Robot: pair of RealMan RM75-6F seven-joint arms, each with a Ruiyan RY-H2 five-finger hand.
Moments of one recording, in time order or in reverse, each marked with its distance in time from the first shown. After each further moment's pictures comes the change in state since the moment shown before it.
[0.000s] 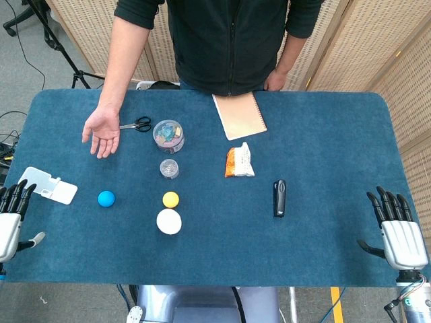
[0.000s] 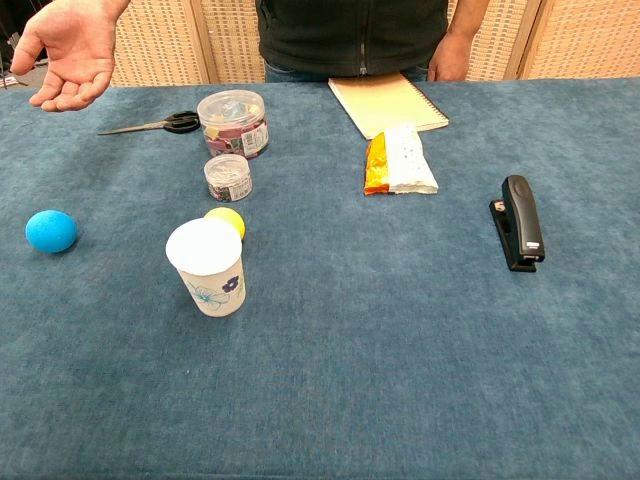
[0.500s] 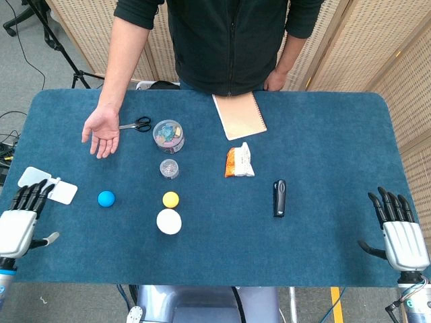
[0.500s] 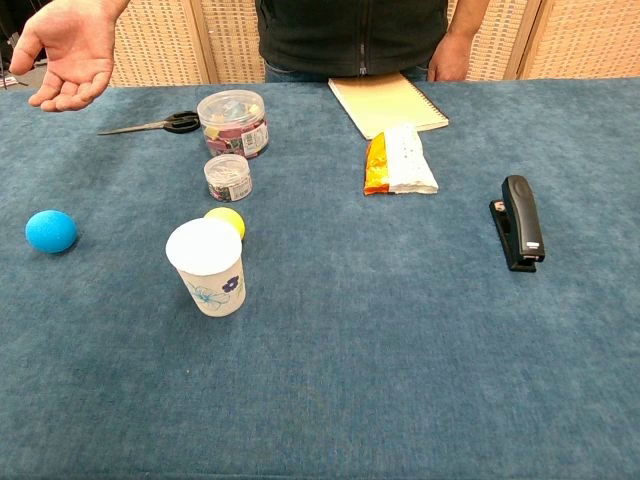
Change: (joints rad) left arm -0.061 -0.016 0.016 0.055 0.061 -0.088 -0.143; right arm -0.004 0.008 -0.002 -0.007 -0.003 0.003 0.015
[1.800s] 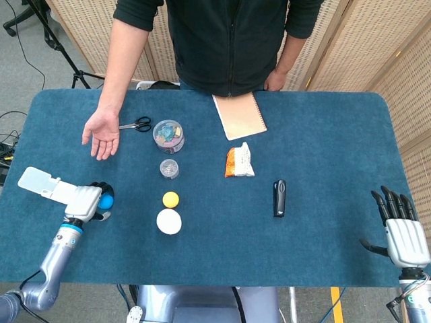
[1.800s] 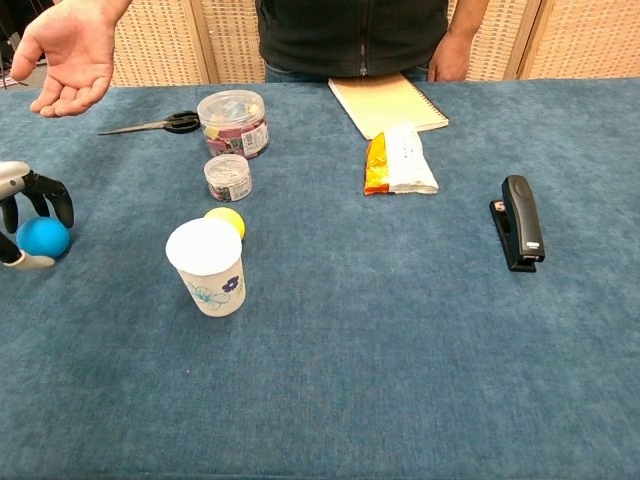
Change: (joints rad) left arm -0.288 -0.375 -0.093 0.303 -0.274 -0.372 0.156; right arm 0.010 0.000 0.013 0.010 0.046 -0.036 0.046
